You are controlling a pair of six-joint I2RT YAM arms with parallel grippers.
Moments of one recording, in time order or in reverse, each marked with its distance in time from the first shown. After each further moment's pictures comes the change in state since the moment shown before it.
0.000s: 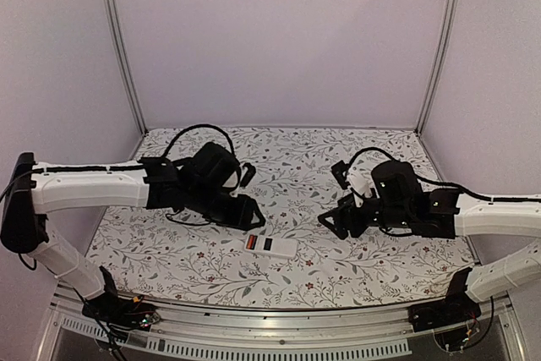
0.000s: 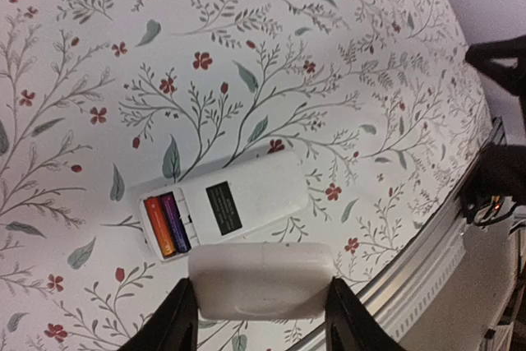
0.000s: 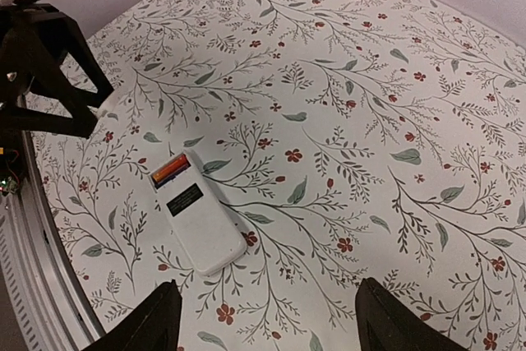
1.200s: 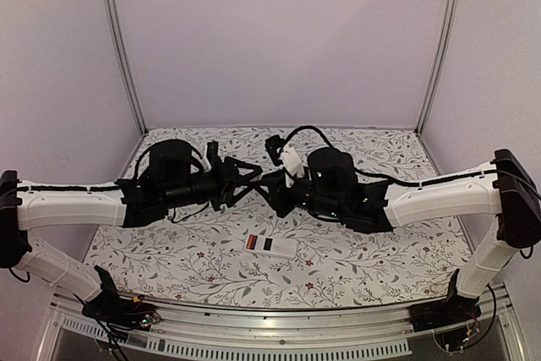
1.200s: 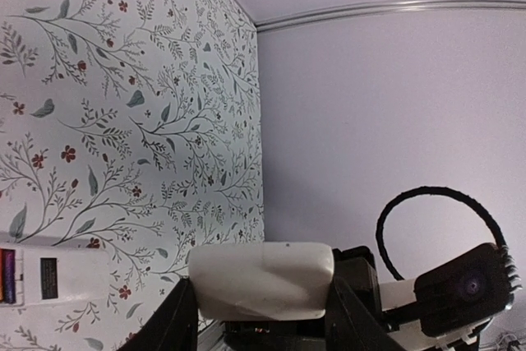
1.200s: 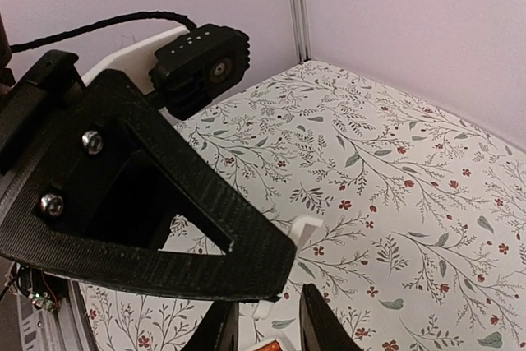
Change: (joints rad) left arm 0.116 -0.201 -0.309 0.777 0.034 -0.690; right arm 0.181 0.471 0.356 0.452 0.094 -0.001
